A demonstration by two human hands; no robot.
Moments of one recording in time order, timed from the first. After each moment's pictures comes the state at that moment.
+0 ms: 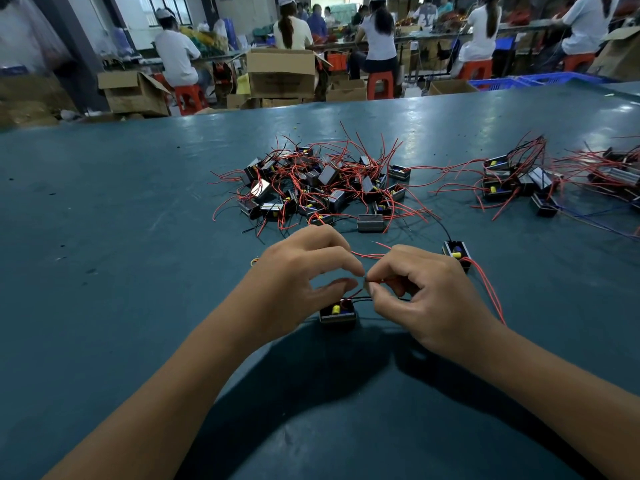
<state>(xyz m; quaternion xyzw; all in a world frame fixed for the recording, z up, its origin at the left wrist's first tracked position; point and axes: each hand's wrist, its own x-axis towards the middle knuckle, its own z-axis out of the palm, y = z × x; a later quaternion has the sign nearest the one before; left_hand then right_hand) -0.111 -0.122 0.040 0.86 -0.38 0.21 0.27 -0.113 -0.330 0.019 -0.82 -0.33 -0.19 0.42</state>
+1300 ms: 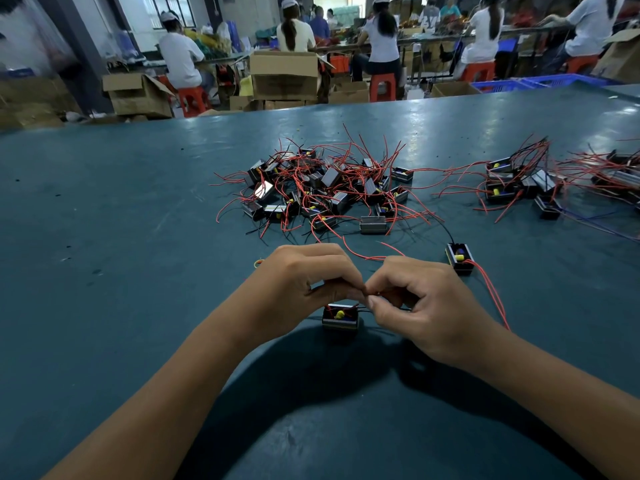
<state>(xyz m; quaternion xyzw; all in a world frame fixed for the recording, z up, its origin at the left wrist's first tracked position) -0.107 -0.119 0.039 0.83 -0.43 0.16 0.32 -0.113 -0.331 0.016 -0.80 -0.37 -0.13 0.45</state>
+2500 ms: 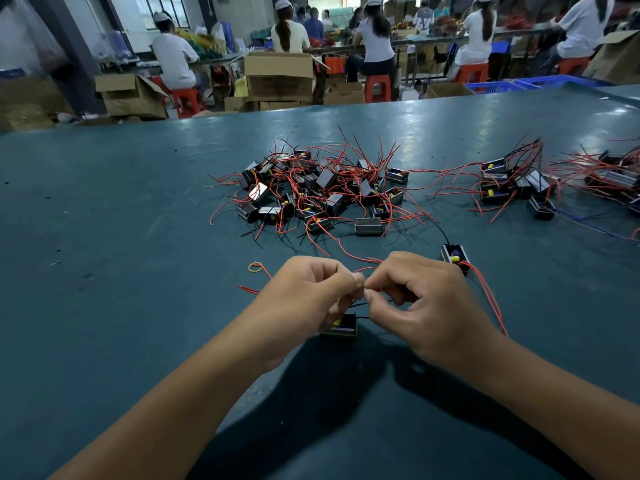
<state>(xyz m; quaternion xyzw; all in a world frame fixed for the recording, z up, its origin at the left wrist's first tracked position) -0.128 -0.150 0.040 0.77 -0.08 -0.09 0.63 -0.119 -0.326 0.020 -0.82 -0.33 -0.22 0.41</state>
